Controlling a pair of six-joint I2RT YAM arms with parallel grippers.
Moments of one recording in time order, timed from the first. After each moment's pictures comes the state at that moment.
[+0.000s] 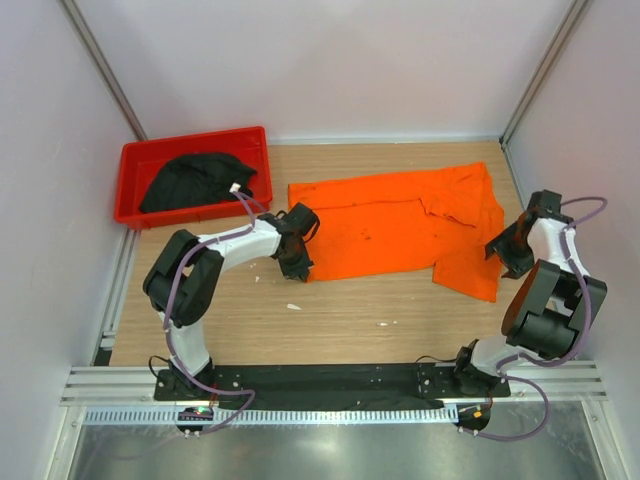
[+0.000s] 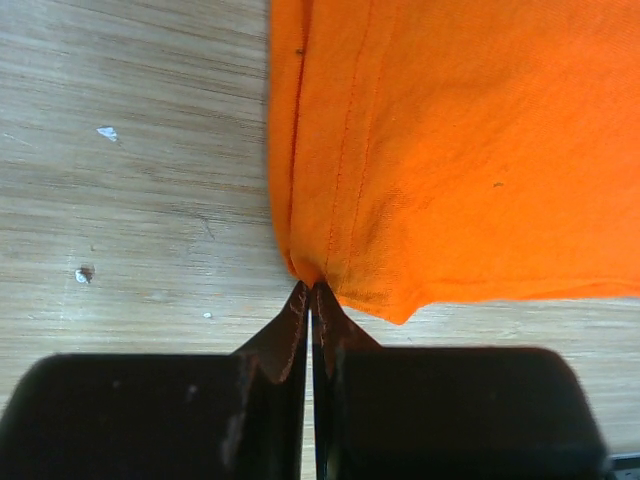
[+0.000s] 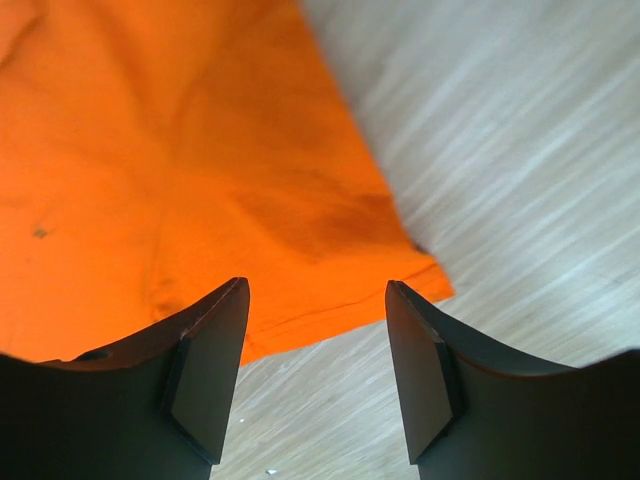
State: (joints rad) left arm -0.65 1.84 1.18 -0.63 -0.03 -0.95; right arm -0.42 1.51 1.05 -0.78 0.05 0.50
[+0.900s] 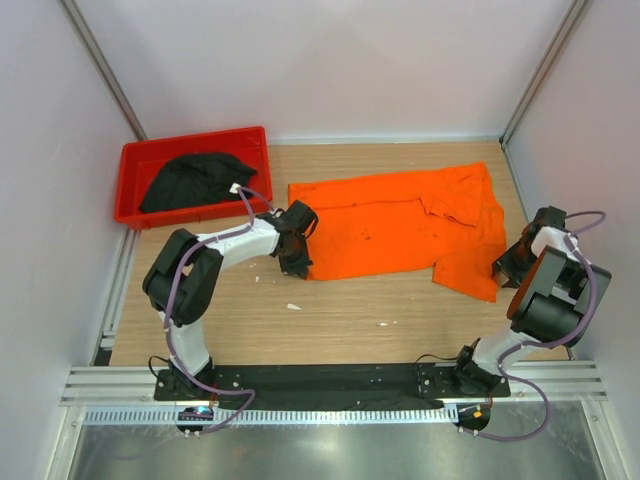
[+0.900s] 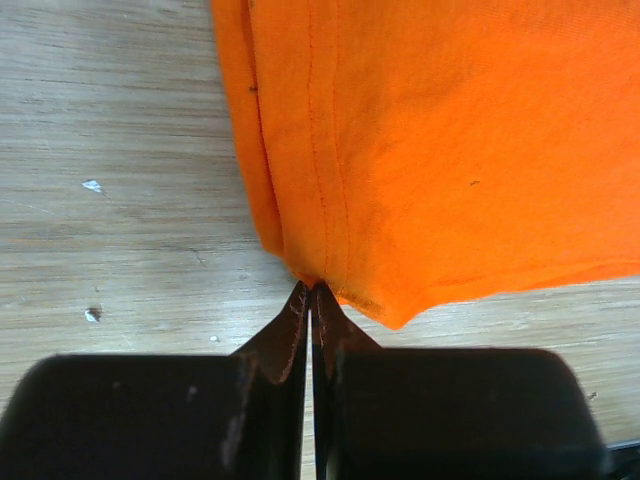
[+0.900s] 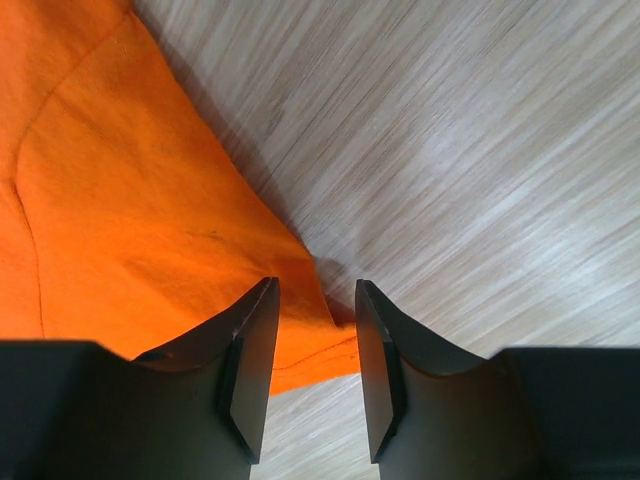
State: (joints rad) left arm -0.63 1.84 1.18 -0.59 0.00 -0.80; right arm -0.55 1.60 0.95 -0.65 0.02 0.38
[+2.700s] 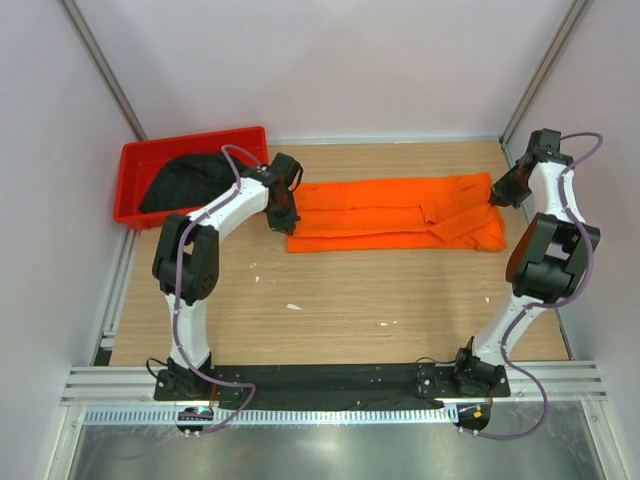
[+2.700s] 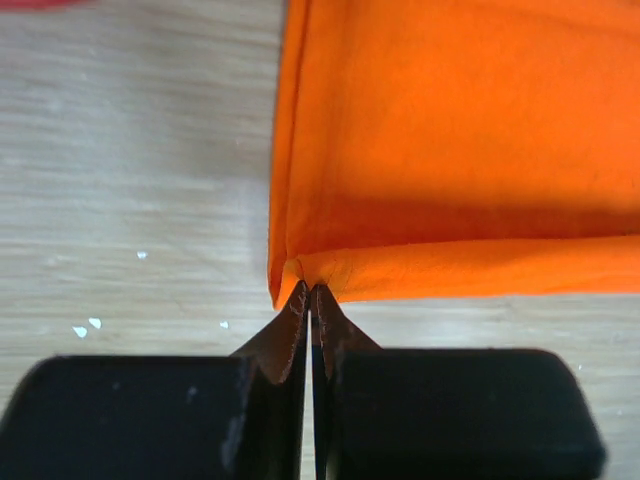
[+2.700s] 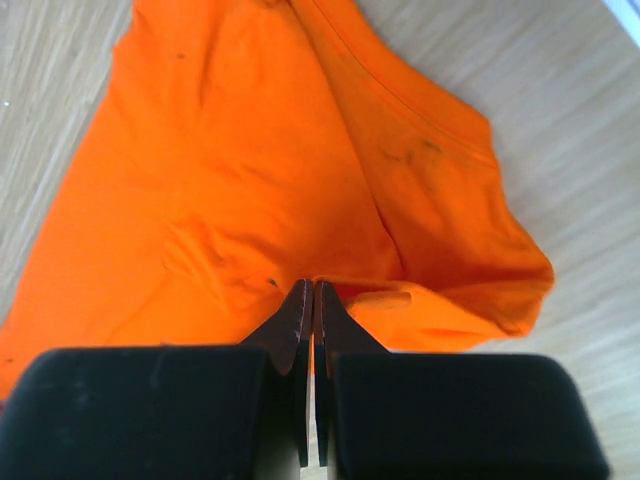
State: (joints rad) left arm -0.46 1.99 1.60 -0.81 -0.05 -0.63; right arm -0.36 1.90 1.64 -0.81 -0.06 0.52
